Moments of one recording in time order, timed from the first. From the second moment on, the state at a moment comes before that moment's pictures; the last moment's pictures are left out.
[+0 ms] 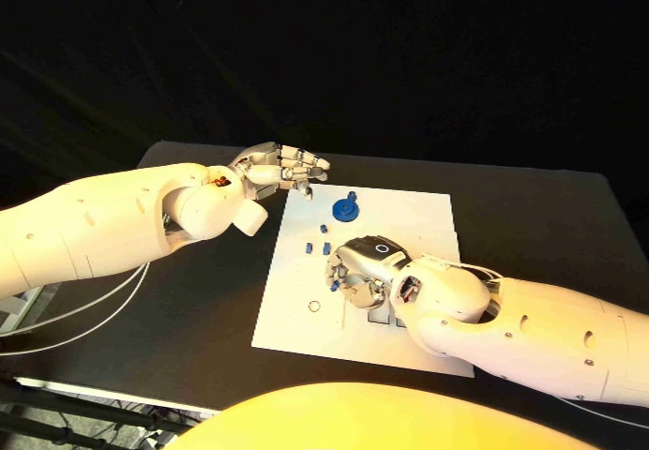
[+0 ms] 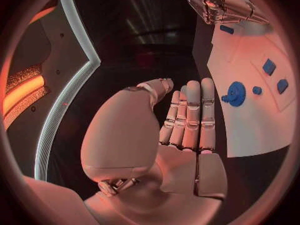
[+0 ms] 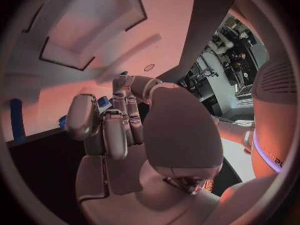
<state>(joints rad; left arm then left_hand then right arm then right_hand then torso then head) 1.16 -0.93 0.01 1.48 -0.15 -0.03 0.18 1.44 -0.22 0.55 0.14 0.26 0.79 0.20 0.36 0.31 0.91 0.14 0.51 0.22 1.00 0.06 1.10 0.43 0.17 0.84 0.16 0.95 0.58 1.09 -0.57 -0.19 1.65 -1.69 -0.31 -0.27 1.39 -0.22 0.72 0.00 0.27 1.07 0.11 0.34 0.37 1.25 0.08 0.17 0.14 1.47 -0.03 1.44 1.29 0.11 1.37 0.07 1.16 1.31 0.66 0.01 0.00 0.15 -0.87</state>
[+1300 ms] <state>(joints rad) 1.16 -0.94 0.01 1.48 -0.15 -0.03 0.18 1.44 -0.22 0.54 0.14 0.26 0.79 0.20 0.37 0.31 0.91 0.14 0.51 0.22 1.00 0.07 1.10 0.43 0.17 0.84 0.16 0.95 0.58 1.11 -0.67 -0.19 1.74 -1.65 -0.36 -0.26 1.30 -0.26 0.64 0.01 0.27 0.95 0.16 0.26 0.36 1.13 0.10 0.10 0.12 1.47 0.01 1.43 1.26 0.11 1.34 0.11 1.05 1.29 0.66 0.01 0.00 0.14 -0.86</state>
